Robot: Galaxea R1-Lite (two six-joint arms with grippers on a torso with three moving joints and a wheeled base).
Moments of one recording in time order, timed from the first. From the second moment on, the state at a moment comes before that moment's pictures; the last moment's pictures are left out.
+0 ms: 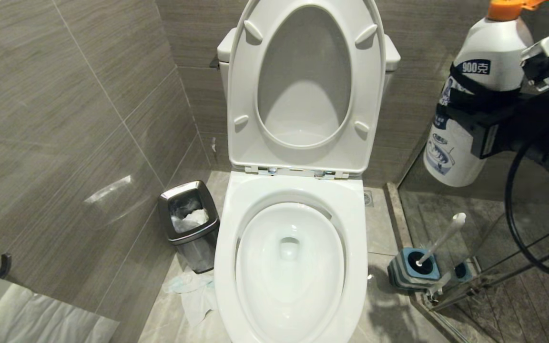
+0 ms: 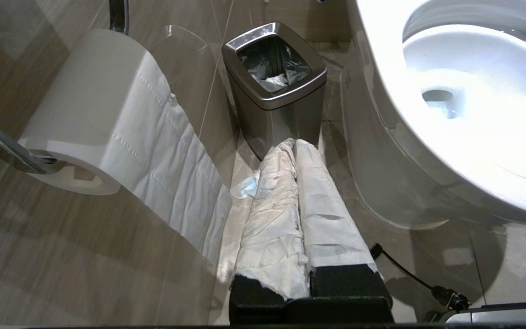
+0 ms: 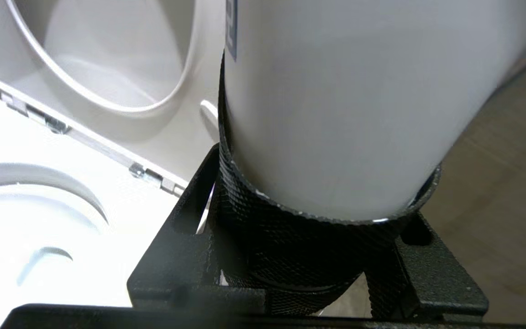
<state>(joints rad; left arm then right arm) 0.00 0.00 0.00 0.01 -0.01 0.07 0.30 1.43 -0.91 -0.67 -0.14 -0.41</state>
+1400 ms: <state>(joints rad) 0.00 0.00 0.00 0.01 -0.01 0.07 0.46 1.80 -1.06 -0.78 -0.18 -0.69</state>
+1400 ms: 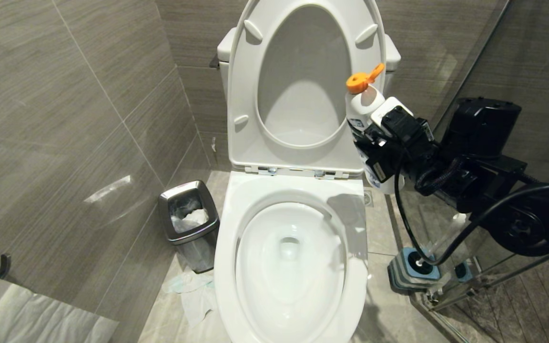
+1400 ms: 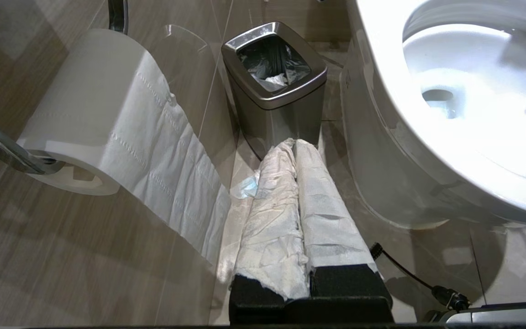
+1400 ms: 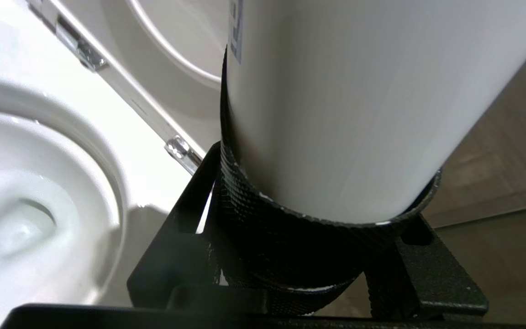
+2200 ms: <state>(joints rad) 0.00 0.00 0.00 0.01 -0.01 0.07 0.49 1.81 -1.07 -0.77 -0.23 -1.02</state>
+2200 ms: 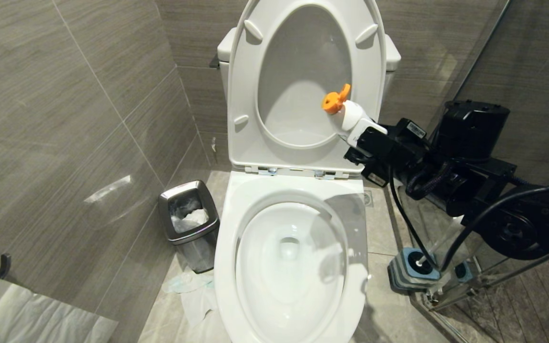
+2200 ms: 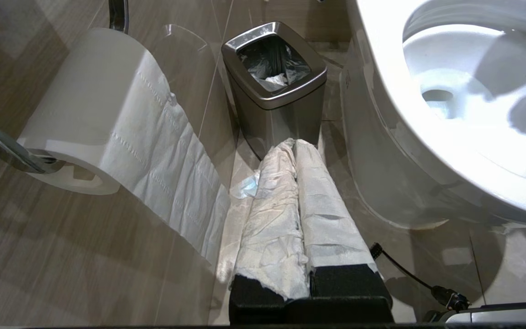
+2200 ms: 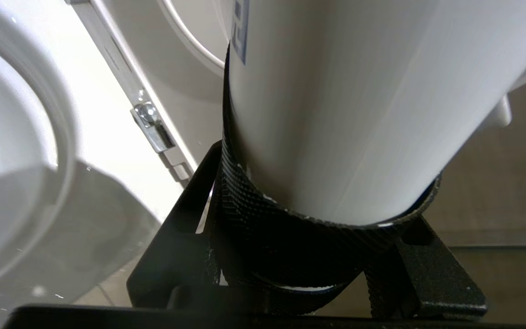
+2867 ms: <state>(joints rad) 0.00 0.00 0.00 0.01 -0.01 0.08 0.49 1.81 -1.07 -0.73 -0.25 -1.30</state>
